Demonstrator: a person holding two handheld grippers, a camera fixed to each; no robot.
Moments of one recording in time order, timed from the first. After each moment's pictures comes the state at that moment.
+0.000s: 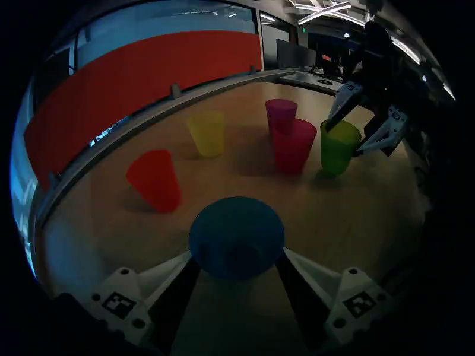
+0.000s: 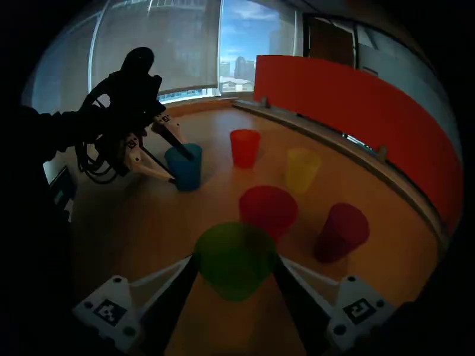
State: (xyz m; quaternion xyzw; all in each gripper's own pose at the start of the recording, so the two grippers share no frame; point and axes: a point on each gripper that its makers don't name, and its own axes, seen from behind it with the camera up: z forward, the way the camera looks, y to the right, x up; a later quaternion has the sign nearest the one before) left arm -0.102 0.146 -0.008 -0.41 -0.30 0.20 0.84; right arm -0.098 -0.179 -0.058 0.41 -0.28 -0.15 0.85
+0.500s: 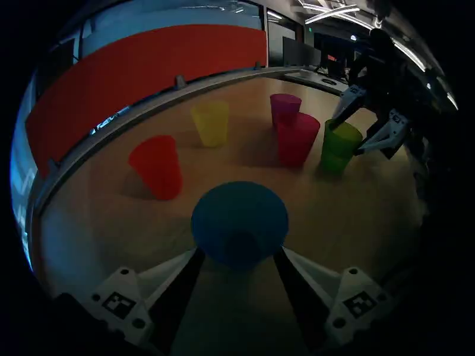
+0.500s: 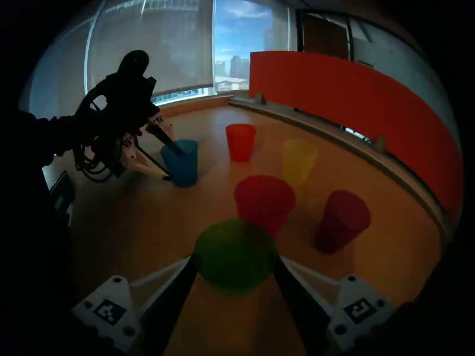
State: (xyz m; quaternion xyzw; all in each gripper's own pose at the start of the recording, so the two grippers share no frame) left arm -0.110 0.134 -0.014 -0.40 -0.32 0.18 0.84; right arm -0.107 -0.169 -0.060 0.41 -0.29 -0.14 0.85
